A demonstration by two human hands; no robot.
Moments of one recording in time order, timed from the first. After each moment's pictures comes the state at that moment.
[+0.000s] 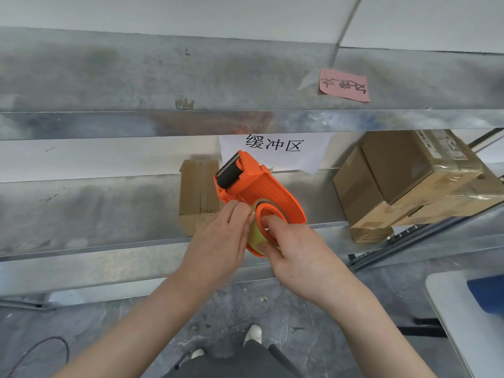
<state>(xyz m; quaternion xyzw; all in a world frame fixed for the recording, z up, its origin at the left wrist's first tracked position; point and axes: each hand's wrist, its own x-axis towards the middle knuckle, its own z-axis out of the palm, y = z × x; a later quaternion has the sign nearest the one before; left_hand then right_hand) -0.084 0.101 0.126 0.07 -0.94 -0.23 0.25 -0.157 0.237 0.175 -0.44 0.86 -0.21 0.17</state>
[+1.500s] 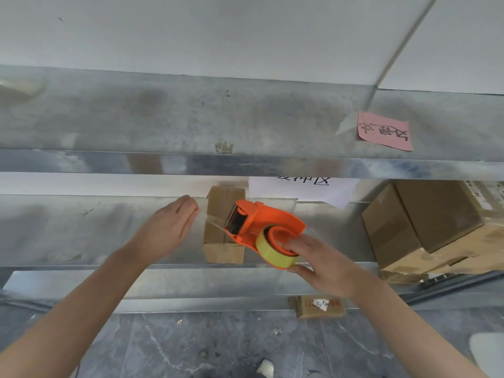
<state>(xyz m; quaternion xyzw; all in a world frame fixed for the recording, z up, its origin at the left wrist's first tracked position) -0.075 -0.071 0.093 0.07 -0.97 -0.09 0.21 -0.264 0.222 0.084 -0.60 0.76 -0.18 0.16</state>
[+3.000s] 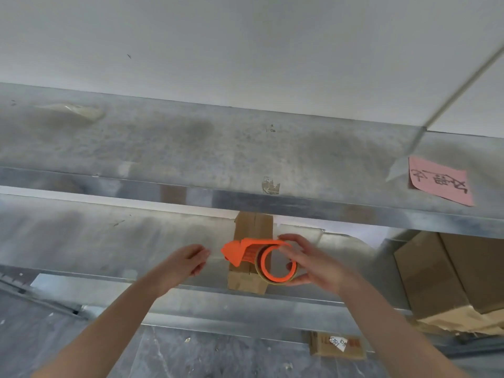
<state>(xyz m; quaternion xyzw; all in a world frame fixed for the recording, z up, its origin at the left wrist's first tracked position) -0.052 -0.097 0.057 0.36 -0.74 -0.57 0.01 -0.274 0.118 0.097 -0.19 0.66 -0.47 0.55</state>
